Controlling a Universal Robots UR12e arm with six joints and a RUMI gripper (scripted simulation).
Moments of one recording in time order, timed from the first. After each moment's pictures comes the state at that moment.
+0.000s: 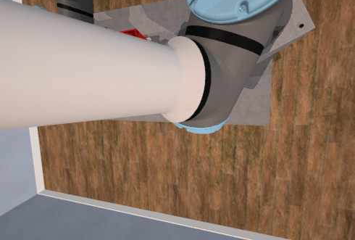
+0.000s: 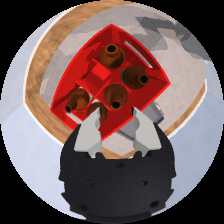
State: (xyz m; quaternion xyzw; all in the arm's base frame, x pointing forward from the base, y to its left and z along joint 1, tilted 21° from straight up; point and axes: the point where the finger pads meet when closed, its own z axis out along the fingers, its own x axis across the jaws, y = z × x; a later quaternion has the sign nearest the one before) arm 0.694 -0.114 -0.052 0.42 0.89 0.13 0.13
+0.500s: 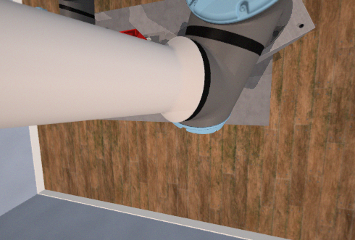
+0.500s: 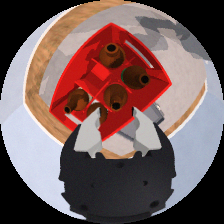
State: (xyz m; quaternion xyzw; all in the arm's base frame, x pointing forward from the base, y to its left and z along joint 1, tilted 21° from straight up) arm 0.695 -0.114 -0.057 0.42 0.89 0.13 0.13
